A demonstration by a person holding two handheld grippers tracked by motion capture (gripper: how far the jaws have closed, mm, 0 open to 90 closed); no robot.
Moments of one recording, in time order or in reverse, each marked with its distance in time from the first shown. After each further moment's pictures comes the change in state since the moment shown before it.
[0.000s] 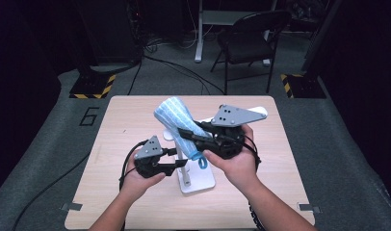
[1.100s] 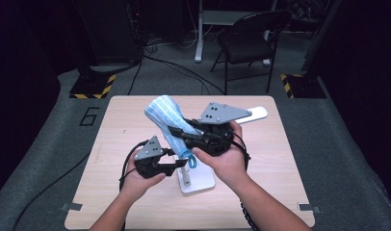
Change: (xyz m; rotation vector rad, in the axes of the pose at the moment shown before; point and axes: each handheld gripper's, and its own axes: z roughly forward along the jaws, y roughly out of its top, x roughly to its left) left arm -0.002 0.000 0.001 -0.014 0.008 0.000; right arm 0.005 0.006 0.020 0.016 -0.003 -0.026
